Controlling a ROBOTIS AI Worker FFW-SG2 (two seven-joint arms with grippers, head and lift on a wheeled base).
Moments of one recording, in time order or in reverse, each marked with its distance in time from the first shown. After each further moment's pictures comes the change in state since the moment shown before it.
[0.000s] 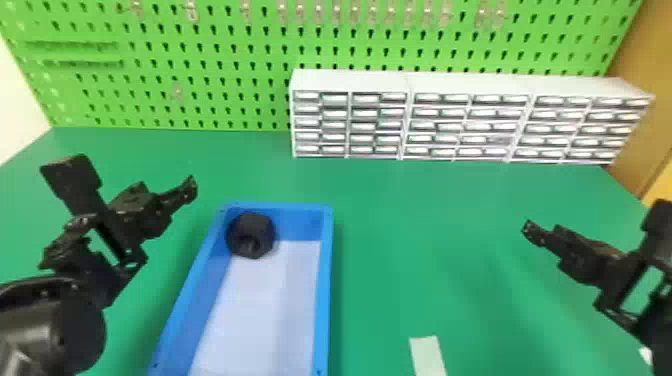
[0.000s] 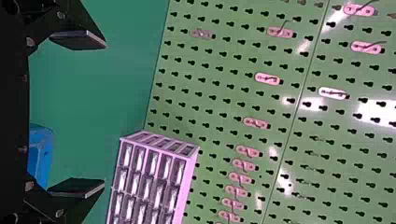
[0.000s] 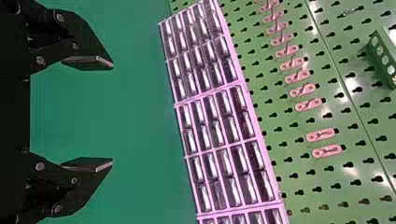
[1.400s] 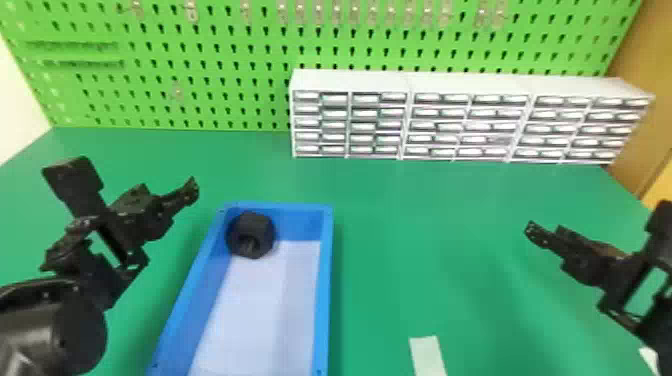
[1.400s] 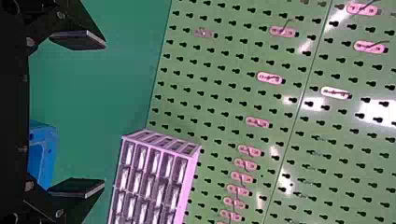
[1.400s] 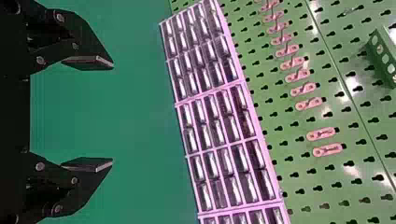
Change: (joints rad) left arm 0.005 -0.001 -0.003 0.000 0.005 -0.001 0.000; right arm 0.006 -0.014 -0.002 0.000 -0.017 0.004 -0.002
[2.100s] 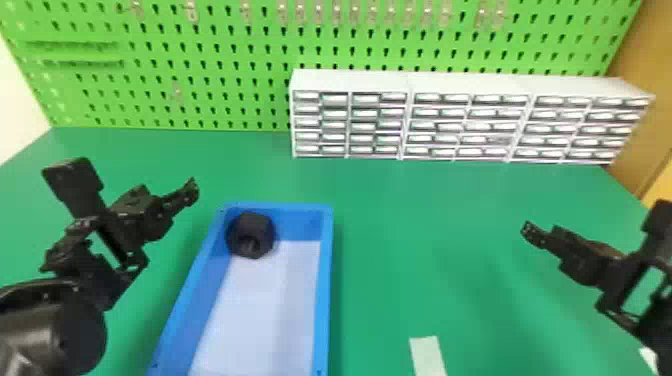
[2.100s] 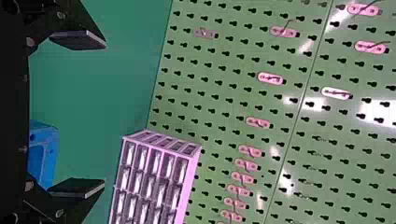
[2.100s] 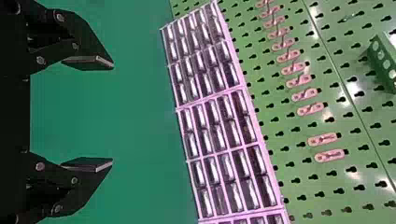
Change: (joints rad) left arm 0.002 0.000 0.001 0.000 0.001 0.000 0.000; right arm 0.006 -0.014 0.017 -0.001 -0.017 0.000 -0.001
